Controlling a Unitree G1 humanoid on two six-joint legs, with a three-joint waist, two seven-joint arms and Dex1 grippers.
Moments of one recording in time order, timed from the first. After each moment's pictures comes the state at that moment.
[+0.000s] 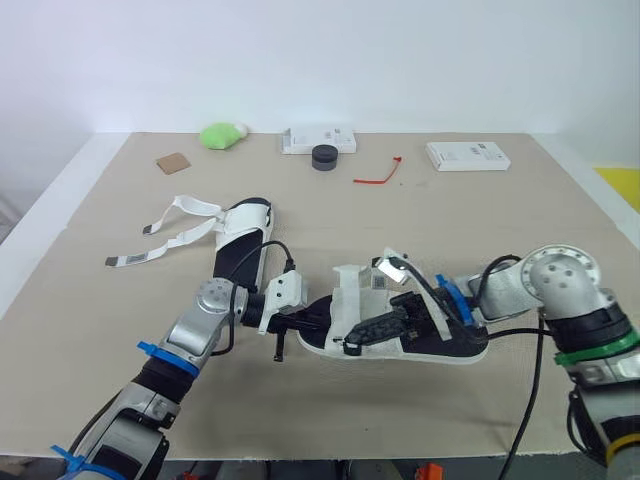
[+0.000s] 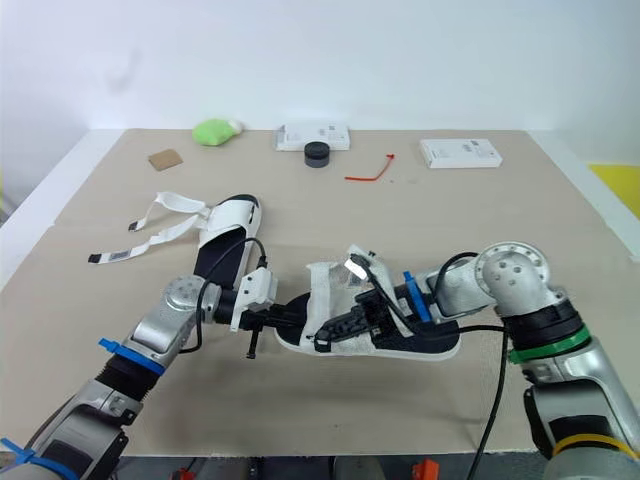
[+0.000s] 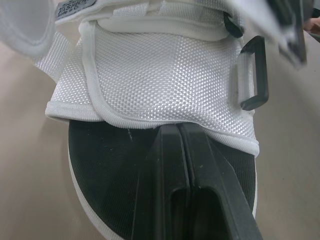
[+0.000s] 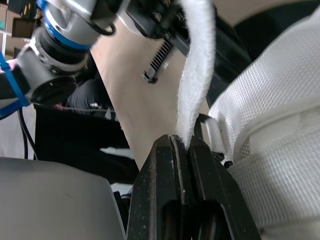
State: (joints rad) left arm -0.50 0.37 -0.34 0.24 -0.19 0.07 -1.26; right arm -0.75 -0.77 0.25 0.00 1.52 1.55 0.35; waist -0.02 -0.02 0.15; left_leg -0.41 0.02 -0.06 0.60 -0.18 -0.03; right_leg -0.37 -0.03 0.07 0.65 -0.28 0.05
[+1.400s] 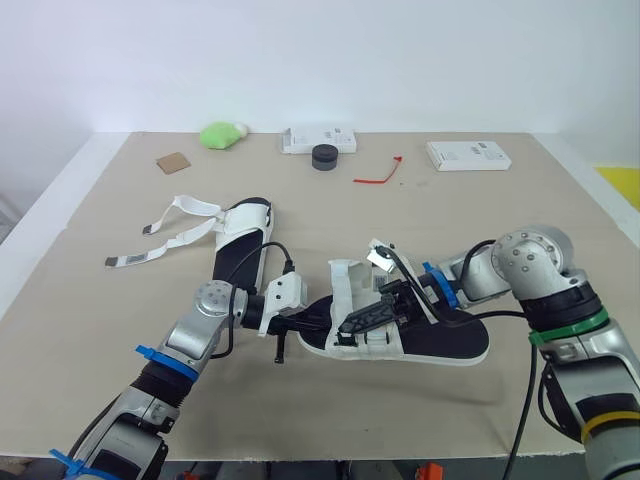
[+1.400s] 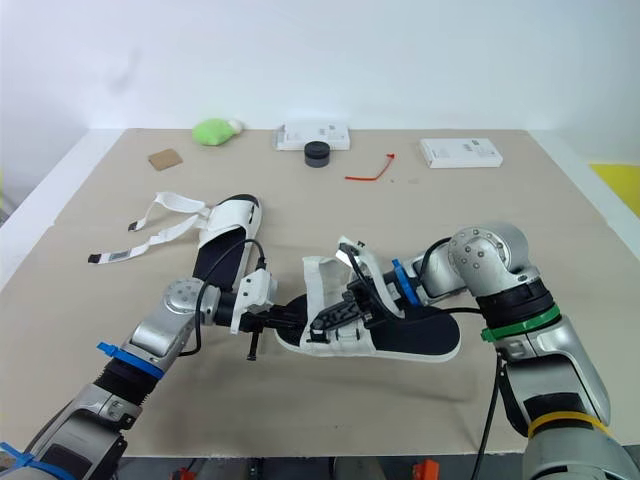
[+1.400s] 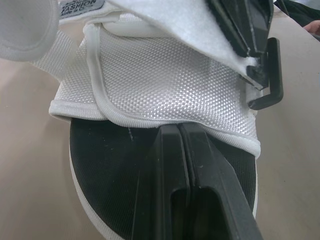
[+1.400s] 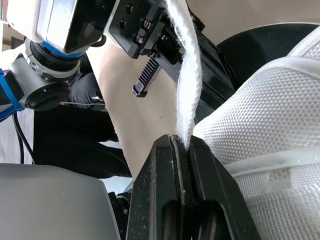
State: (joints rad) left arm -0.48 0.36 -0.34 0.23 -0.19 0.07 -1.24; right arm -0.84 -0.71 0.28 0.05 1.22 1.60 0.60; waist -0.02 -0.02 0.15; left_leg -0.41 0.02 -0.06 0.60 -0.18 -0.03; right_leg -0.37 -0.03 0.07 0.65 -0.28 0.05
